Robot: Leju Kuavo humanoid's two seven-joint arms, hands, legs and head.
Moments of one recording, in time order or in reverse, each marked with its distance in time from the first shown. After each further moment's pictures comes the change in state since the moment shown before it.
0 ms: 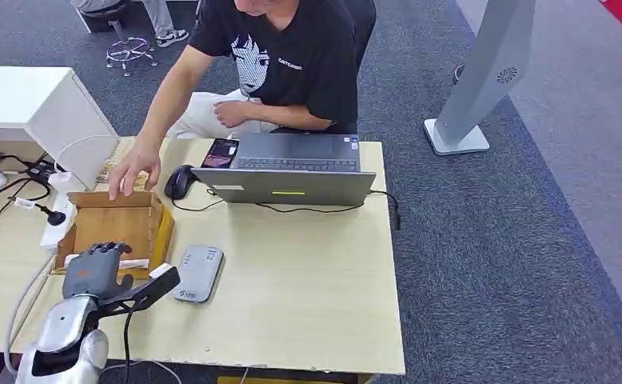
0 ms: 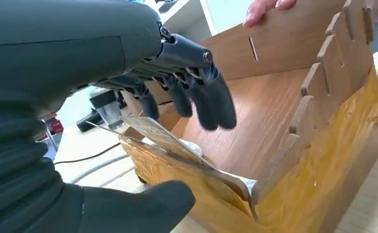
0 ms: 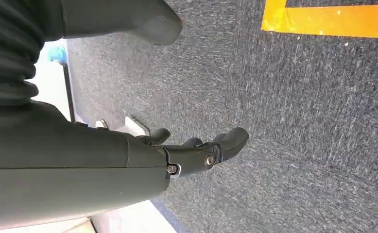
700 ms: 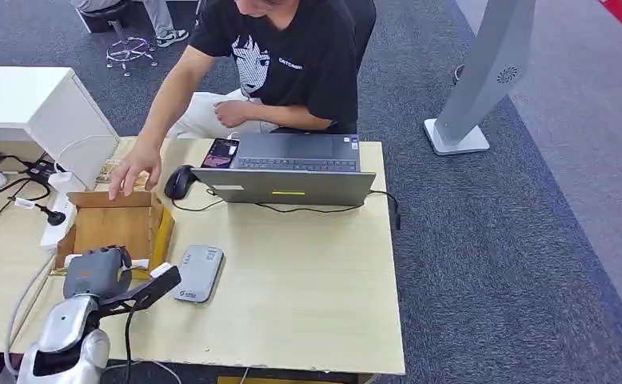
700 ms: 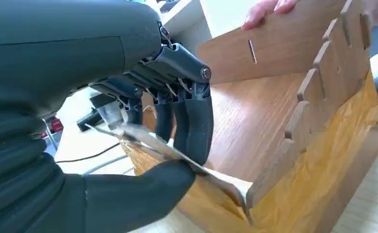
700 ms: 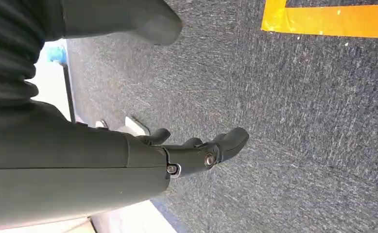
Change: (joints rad) left arm -0.002 -0.007 0.000 -0.008 0.000 0.003 0.003; right arm 0.000 0.000 0.000 0.000 -0.002 0.000 0.000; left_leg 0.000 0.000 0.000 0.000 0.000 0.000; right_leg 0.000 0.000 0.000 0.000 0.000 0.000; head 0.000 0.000
